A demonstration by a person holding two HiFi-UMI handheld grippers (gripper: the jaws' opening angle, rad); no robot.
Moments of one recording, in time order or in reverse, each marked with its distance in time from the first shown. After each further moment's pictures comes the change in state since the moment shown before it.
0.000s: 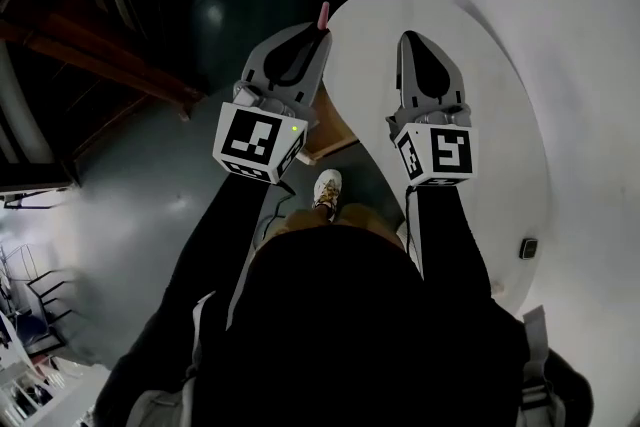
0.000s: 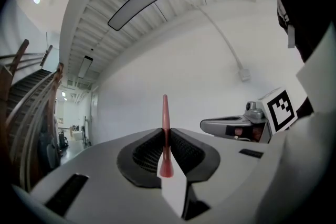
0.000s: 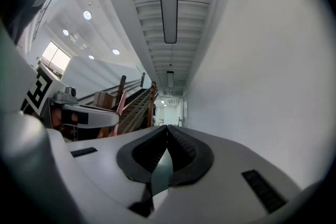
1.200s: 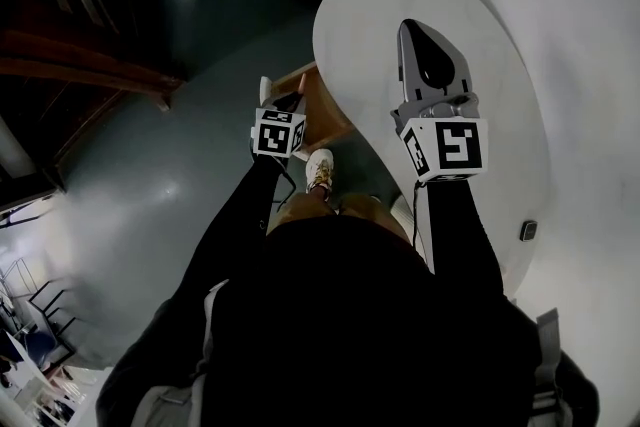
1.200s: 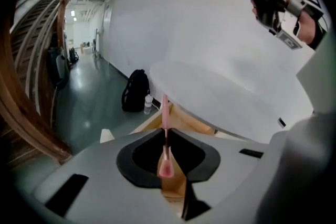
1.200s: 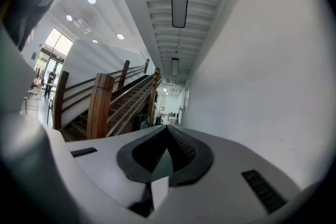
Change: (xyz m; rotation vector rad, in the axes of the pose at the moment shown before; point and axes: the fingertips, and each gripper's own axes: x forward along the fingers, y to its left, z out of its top) left arm -0.054 -0.001 -0.367 -0.379 0.839 0.005; right arm 0.034 0.016 -0.029 -0.111 0.135 0.033
